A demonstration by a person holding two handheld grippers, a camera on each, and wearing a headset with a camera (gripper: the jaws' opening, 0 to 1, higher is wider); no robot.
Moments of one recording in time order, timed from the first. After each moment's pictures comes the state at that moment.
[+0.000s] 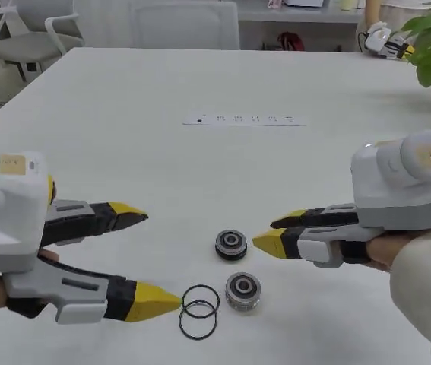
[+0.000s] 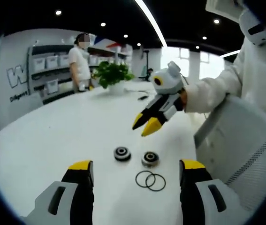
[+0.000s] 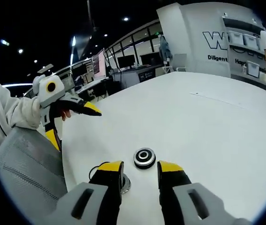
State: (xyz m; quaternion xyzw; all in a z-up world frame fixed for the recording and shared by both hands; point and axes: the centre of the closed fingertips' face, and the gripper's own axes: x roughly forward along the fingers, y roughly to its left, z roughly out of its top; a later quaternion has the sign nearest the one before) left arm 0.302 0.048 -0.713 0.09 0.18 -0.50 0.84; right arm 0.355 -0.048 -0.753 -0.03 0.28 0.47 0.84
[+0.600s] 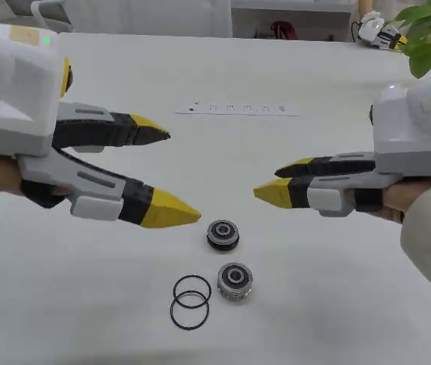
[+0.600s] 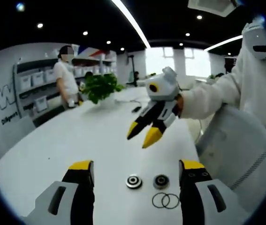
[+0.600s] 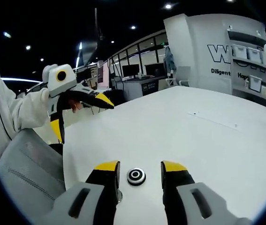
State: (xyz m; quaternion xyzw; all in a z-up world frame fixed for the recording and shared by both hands) left arm 0.343 0.016 -0.654 0.14 0.14 -0.56 0.81; right arm 0.378 -0.052 -0.695 -0.04 0.22 0.49 0.84
